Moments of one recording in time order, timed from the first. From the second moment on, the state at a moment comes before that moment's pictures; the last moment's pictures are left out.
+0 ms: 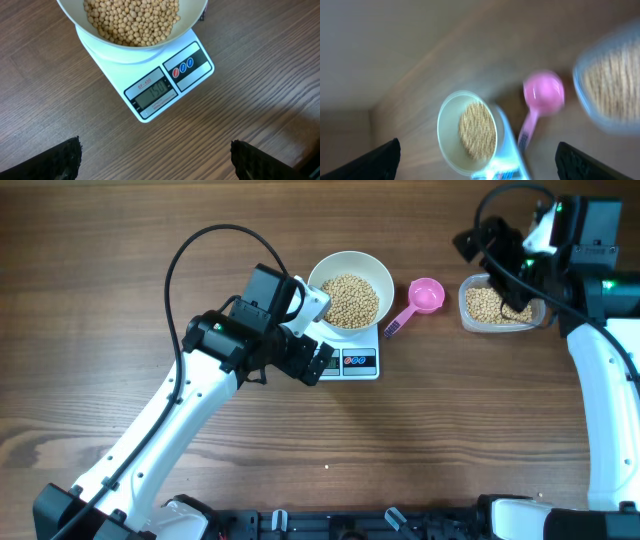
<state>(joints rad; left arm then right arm) -0.49 1.44 1.24 -0.89 0.18 0.08 -0.03 1.46 1.49 -0.81 -0.35 0.58</state>
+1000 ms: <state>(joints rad) -0.49 1.44 1.24 -0.89 0.18 0.08 0.03 0.16 0.50 -0.35 -0.34 -0.31</state>
